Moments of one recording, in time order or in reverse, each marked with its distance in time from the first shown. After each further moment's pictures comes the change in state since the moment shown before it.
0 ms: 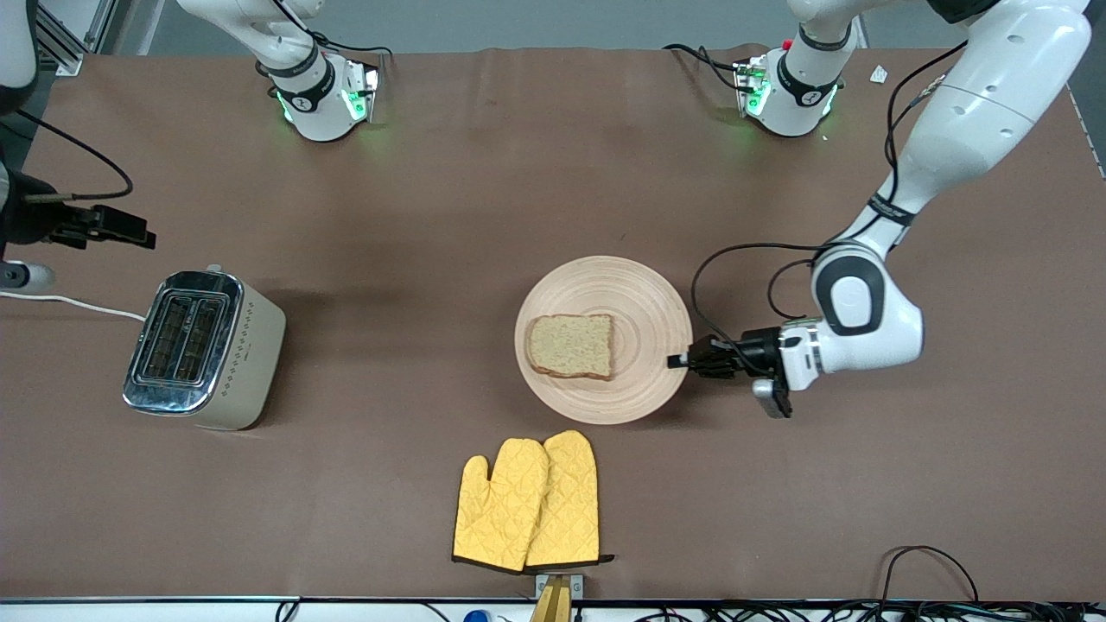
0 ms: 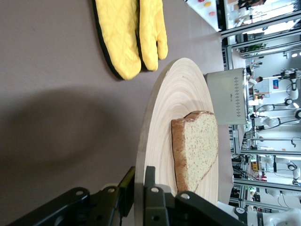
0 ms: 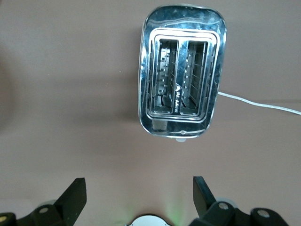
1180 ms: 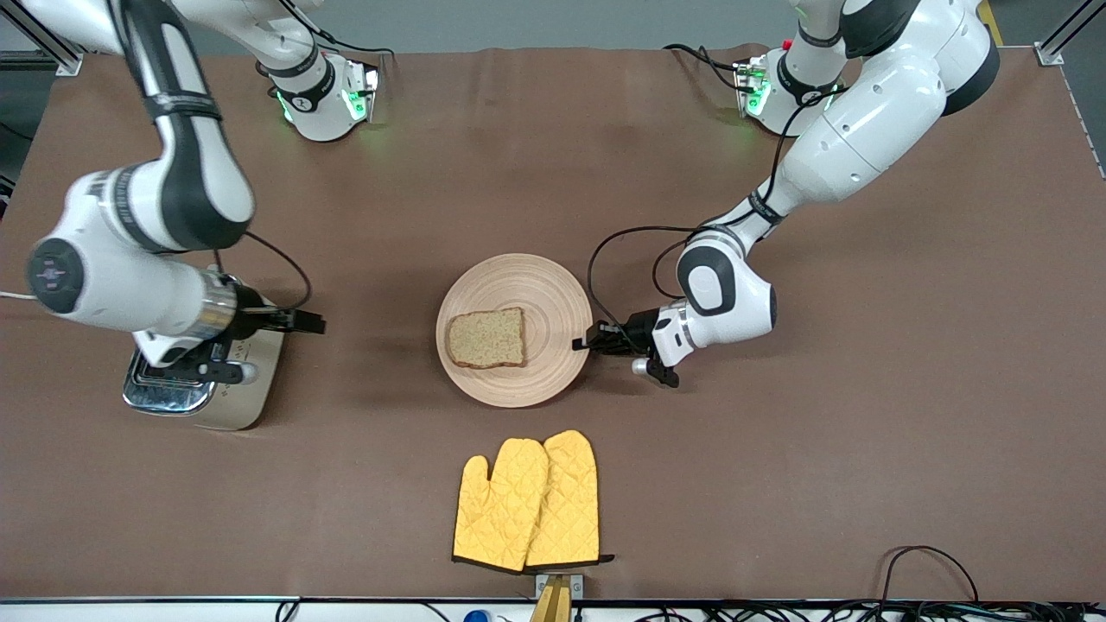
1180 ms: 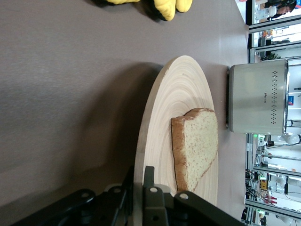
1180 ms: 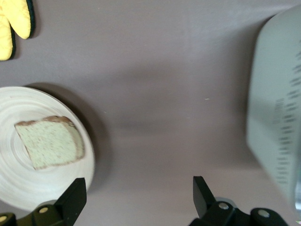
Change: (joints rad) left arm -0.303 0.186 0.000 0.077 -0.236 0.315 0.075; right arm 0.233 0.206 0.007 -0.198 0.206 0.462 0.296
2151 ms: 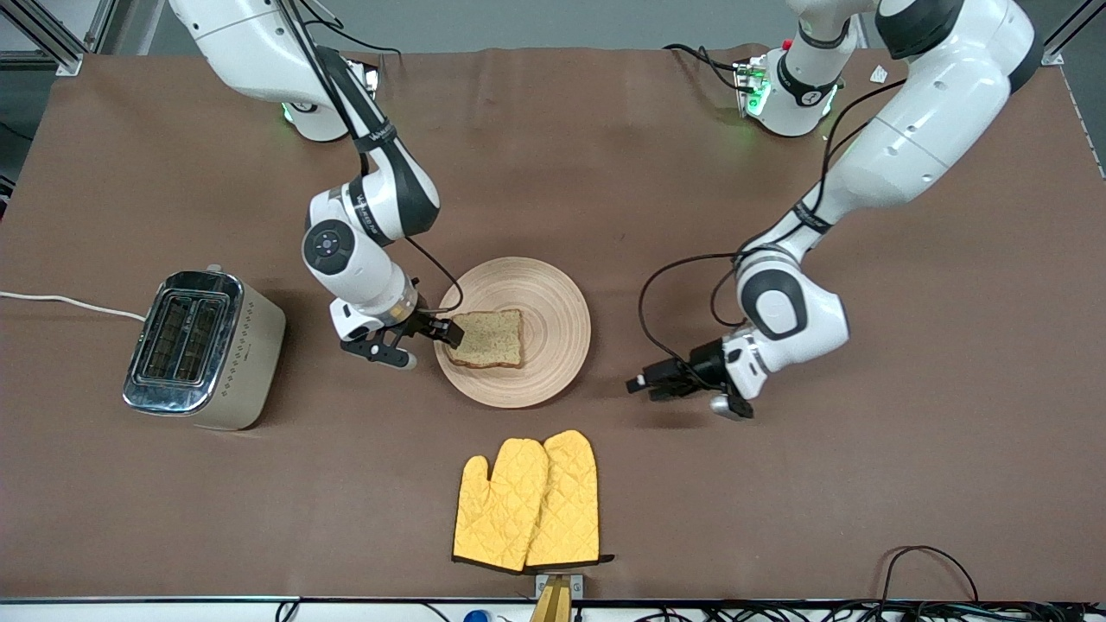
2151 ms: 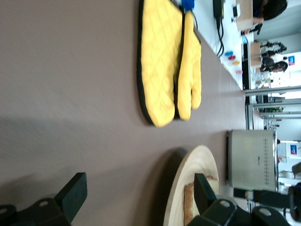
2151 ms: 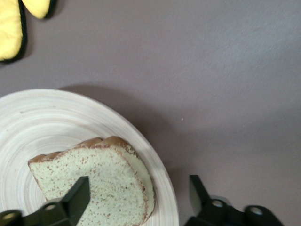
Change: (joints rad) left arm 0.198 -0.056 0.003 0.012 -0.012 0.015 0.005; right arm 0.307 0.151 -0.001 -0.208 0.000 0.593 0.370
